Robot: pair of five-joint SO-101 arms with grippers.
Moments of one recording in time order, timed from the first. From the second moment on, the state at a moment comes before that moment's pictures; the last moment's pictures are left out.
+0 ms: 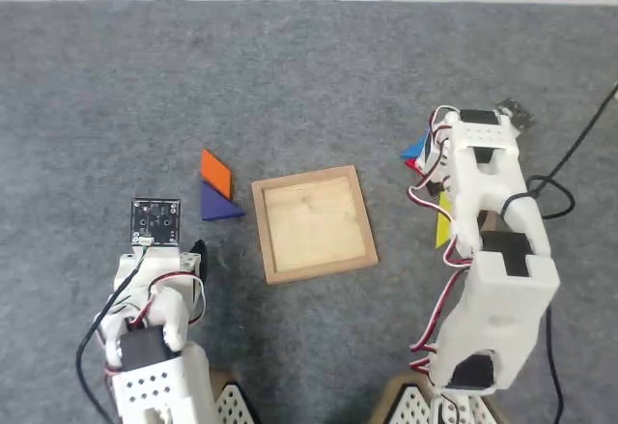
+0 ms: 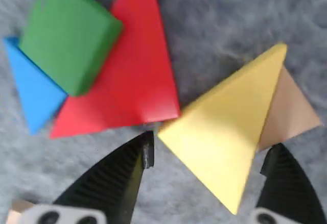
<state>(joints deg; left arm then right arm) -21.6 -97.4 97.1 60.4 -10.4 -0.9 24.4 2.6 67.3 -48.0</state>
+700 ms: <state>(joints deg) -21.6 -97.4 97.1 60.4 -10.4 -1.1 25.1 4.7 65.3 -49.0</state>
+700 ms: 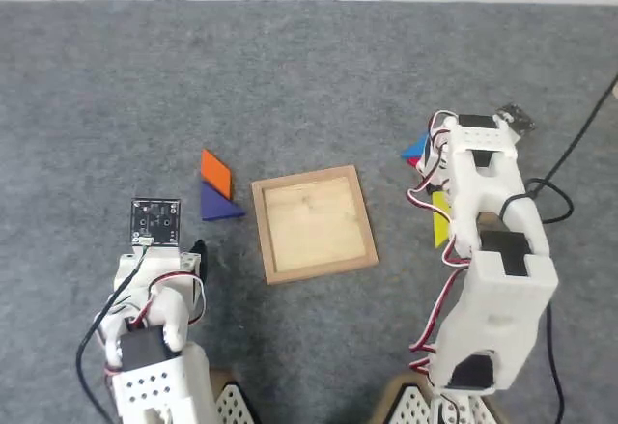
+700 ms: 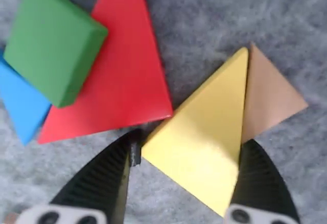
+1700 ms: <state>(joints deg) -21.6 -97.4 97.1 60.4 -10.4 -6.7 12.5 3.6 75.9 -19.2</state>
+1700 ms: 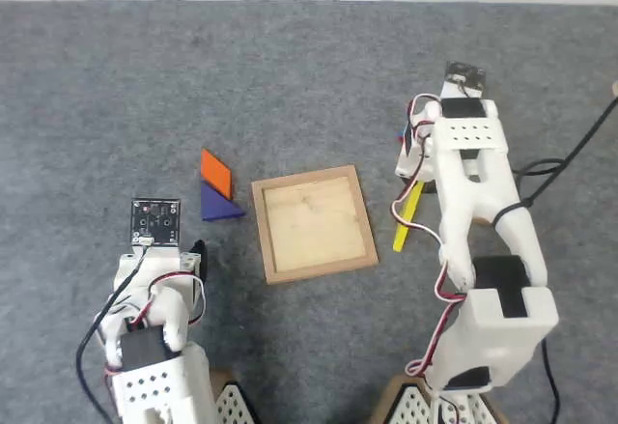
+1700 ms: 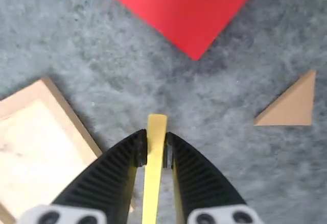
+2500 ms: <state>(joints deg) -21.6 -97.4 97.1 60.4 -10.4 -33.6 -0.8 4.0 72.9 -6.0</state>
